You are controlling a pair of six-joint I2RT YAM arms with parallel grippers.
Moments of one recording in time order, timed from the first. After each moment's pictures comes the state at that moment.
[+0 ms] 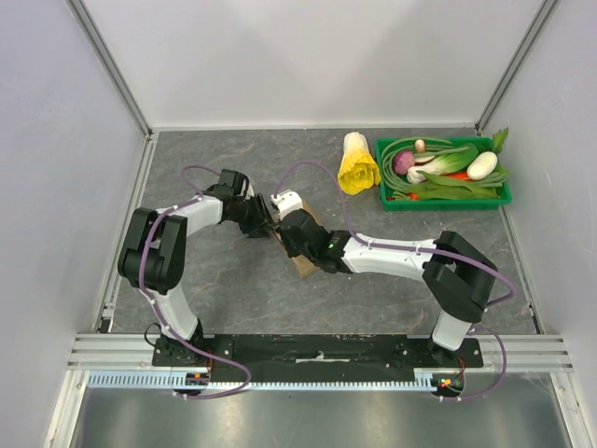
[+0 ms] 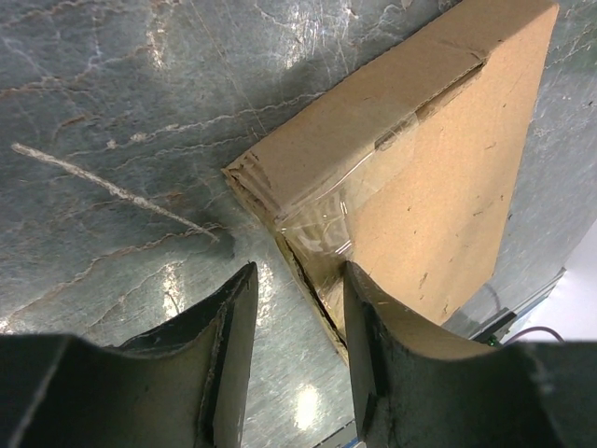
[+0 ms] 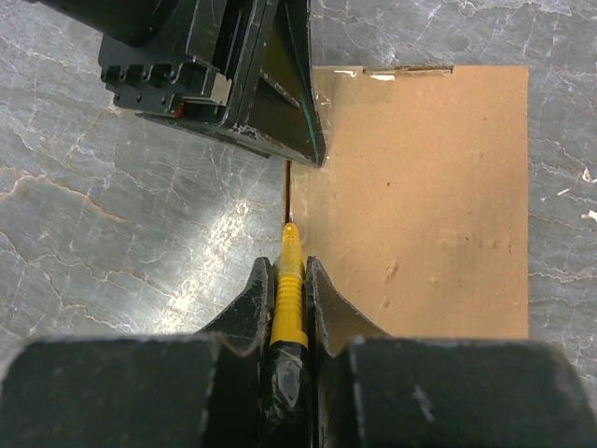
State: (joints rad) left arm -0.26 1.79 1.02 -0.31 0.44 -0.61; right arm 1.02 1.74 1.11 0.01 0.34 0.30
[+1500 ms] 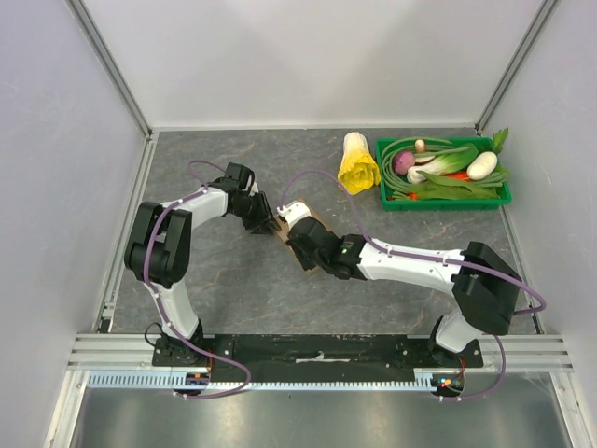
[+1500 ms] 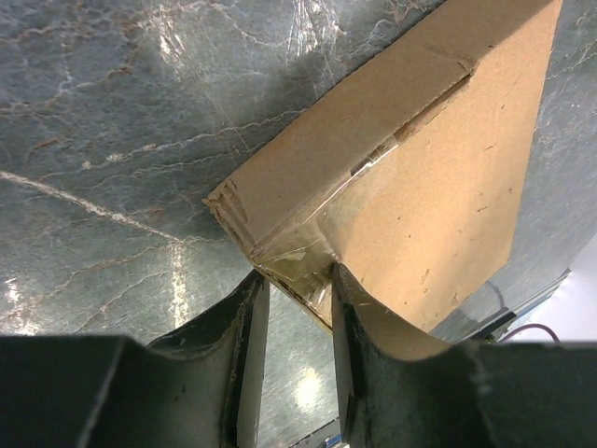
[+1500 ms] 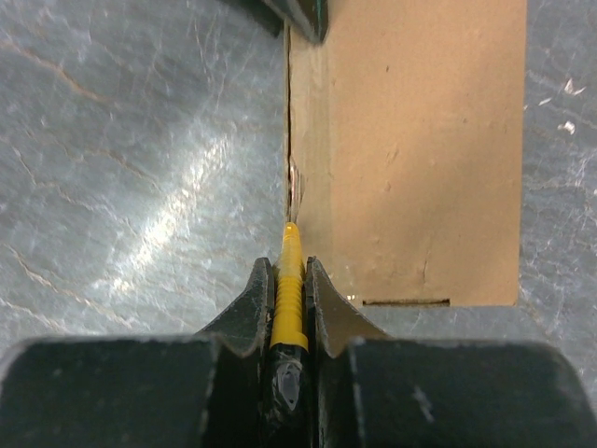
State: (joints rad) left arm -0.27 1.85 1.14 -0.43 0.41 -0.61; right arm 1.06 1.60 1.06 -0.23 0.31 0.29
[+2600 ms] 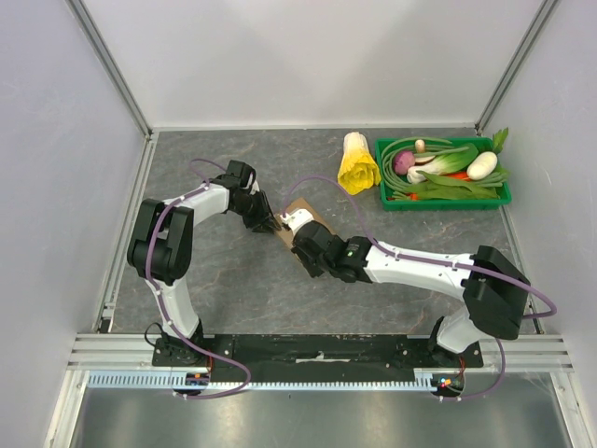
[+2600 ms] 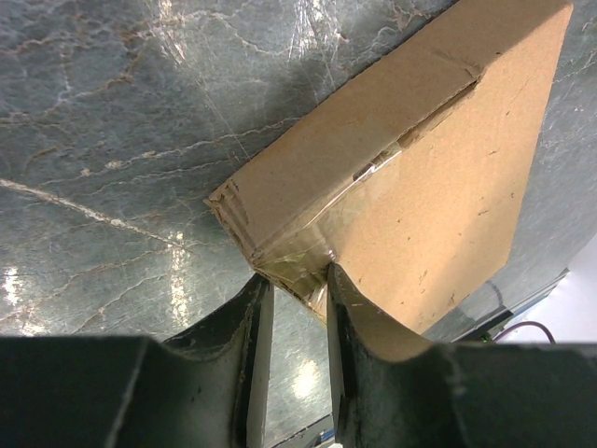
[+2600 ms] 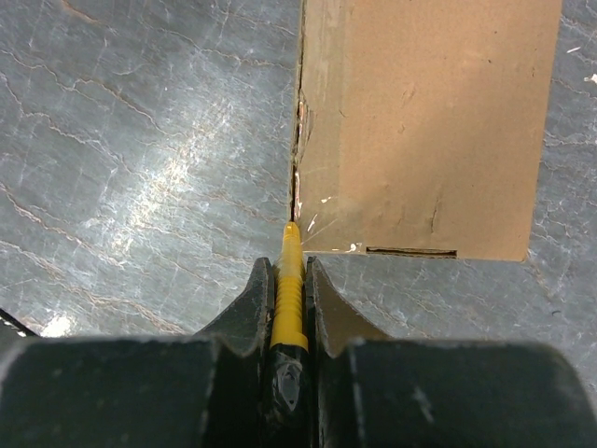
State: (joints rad) left arm -0.28 1.89 1.19 -0.48 0.41 -0.61; right arm 1.07 1.55 1.03 -0.34 0.25 0.28
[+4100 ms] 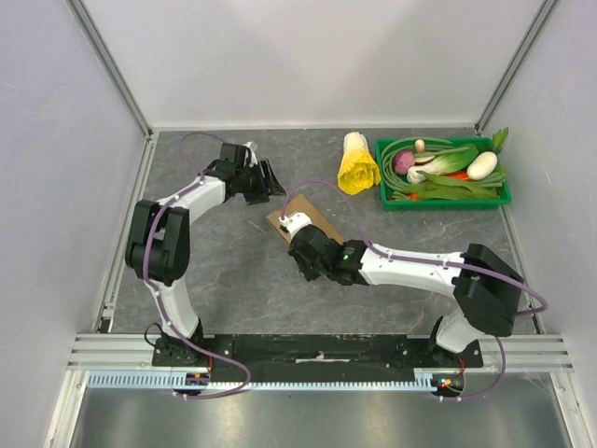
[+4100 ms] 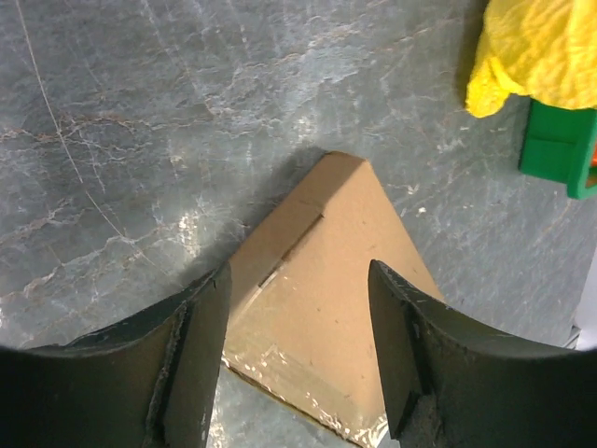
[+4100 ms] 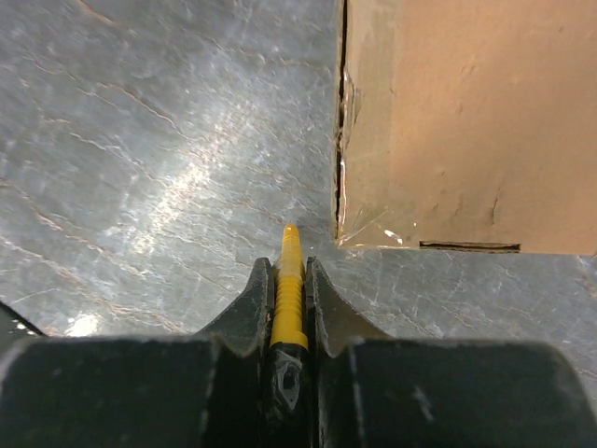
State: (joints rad) left arm -0.26 1.85 1.27 -0.25 0.36 -0.55; right arm 1.08 1.56 1.00 -0.27 0.24 0.32
